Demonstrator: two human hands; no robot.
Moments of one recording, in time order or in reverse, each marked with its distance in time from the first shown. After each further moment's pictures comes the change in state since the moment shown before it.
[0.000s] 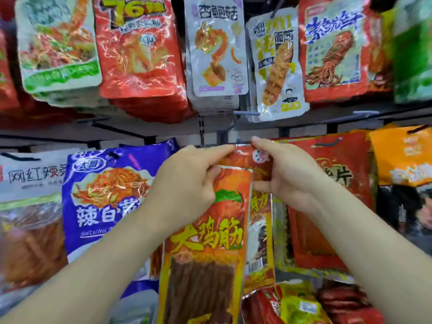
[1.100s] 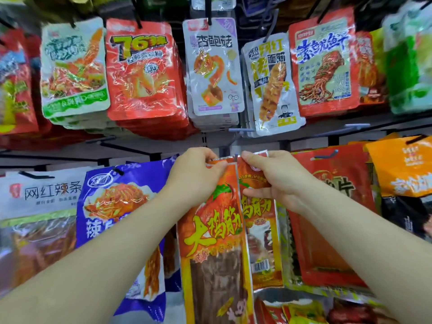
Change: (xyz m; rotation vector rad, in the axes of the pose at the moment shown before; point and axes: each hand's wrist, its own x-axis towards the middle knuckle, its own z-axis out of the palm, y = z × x) left_hand 0.039 -0.004 0.016 -0.094 -0.077 -0.495; right_hand 0.019 0.000 -0.002 -0.173 0.059 -0.015
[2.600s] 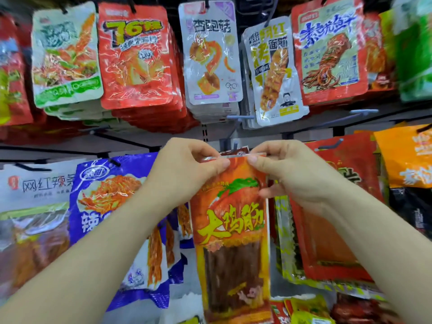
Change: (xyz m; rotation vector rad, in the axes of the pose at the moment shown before) left_hand -0.020 -0.002 -0.018 -0.219 -0.008 0.087; right_hand -0.030 -0.002 -0.016 -0.167 -0.187 -0.243
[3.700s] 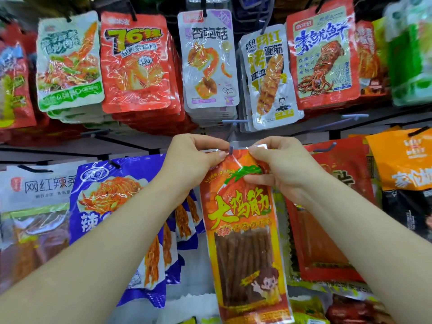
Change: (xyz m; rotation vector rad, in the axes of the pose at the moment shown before) left_hand 0.022 0.003 0.018 -0.291 0.015 -0.110; right_hand 0.027 0.006 0.001 0.177 0.207 0.073
